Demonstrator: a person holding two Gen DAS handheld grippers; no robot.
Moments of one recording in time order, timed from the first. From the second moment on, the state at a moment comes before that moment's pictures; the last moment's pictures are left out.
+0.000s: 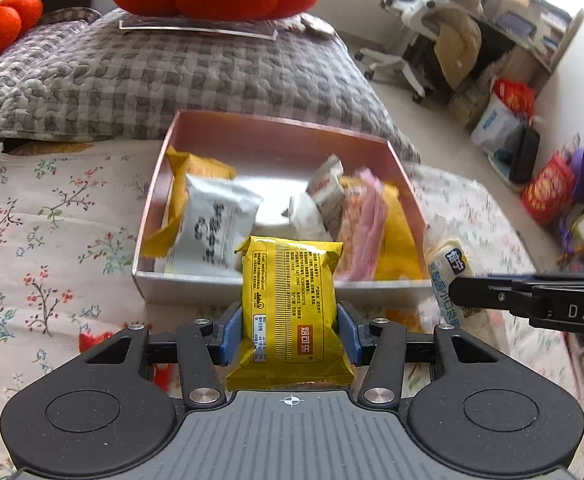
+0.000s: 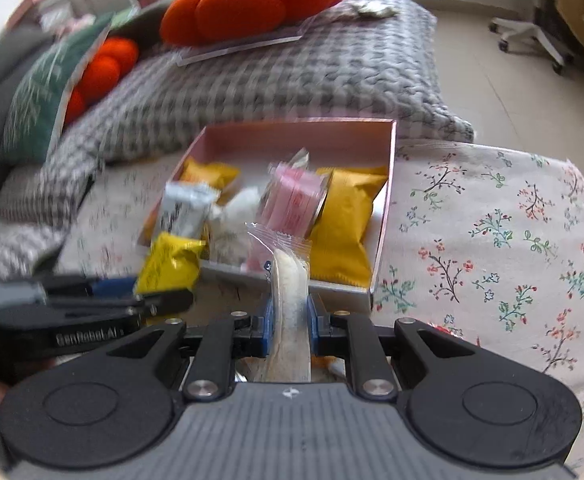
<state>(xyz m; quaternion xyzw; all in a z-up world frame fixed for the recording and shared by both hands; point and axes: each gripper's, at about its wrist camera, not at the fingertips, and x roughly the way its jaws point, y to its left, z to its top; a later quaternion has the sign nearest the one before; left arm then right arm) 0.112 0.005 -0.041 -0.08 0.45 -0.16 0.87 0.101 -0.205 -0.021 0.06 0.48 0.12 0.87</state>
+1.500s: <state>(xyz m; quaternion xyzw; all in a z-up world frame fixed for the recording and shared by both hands) 0.219 0.004 -0.054 -0.12 0.40 -0.14 0.90 0.196 -0.188 -0.052 0.15 0.40 0.06 0.90</state>
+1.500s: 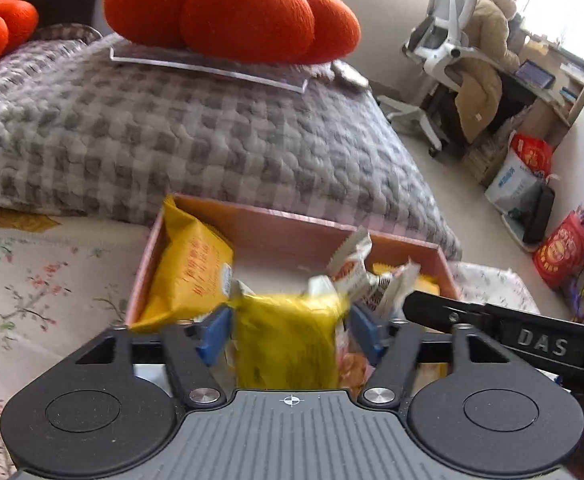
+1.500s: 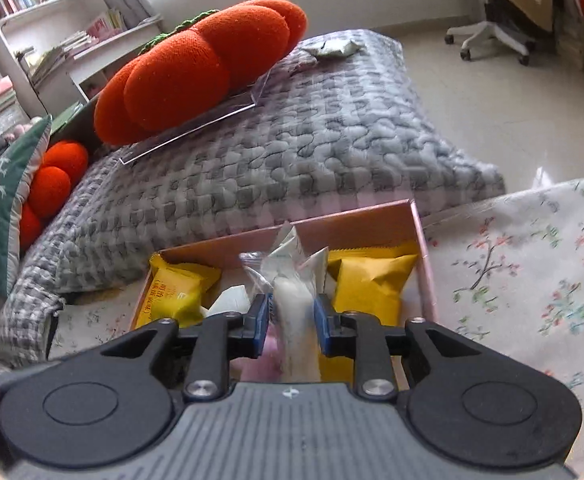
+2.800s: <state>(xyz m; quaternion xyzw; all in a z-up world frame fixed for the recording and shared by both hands) 0.097 0.066 -0.055 0.00 0.48 -0.07 0.88 0.082 -0.141 -0.023 0.04 0.51 0.09 0.85</state>
